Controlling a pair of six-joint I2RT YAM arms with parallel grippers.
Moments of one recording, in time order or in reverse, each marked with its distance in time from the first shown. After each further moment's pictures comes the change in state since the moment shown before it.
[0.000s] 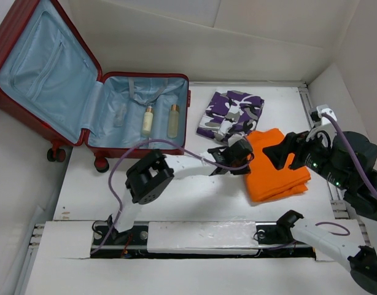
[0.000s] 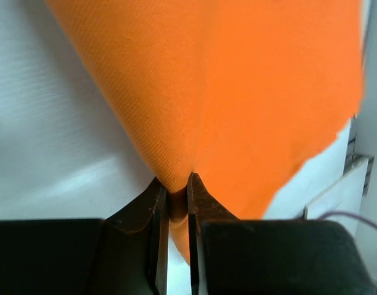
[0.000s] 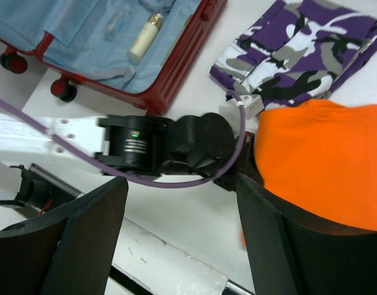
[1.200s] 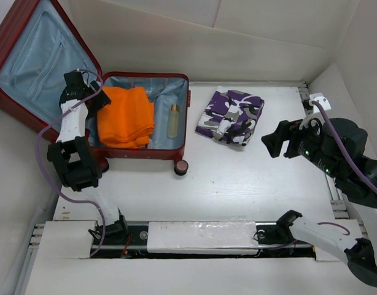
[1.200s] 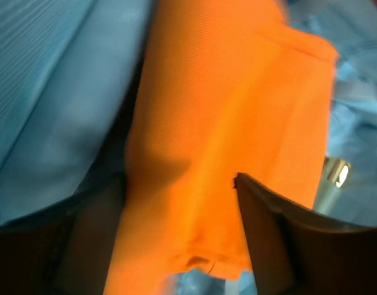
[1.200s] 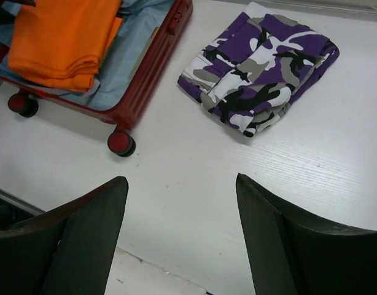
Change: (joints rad) left arm 1.364 -0.253 0.196 -0.445 0.232 0.661; right arm 0.000 0.105 0.079 0.008 0.111 -0.062
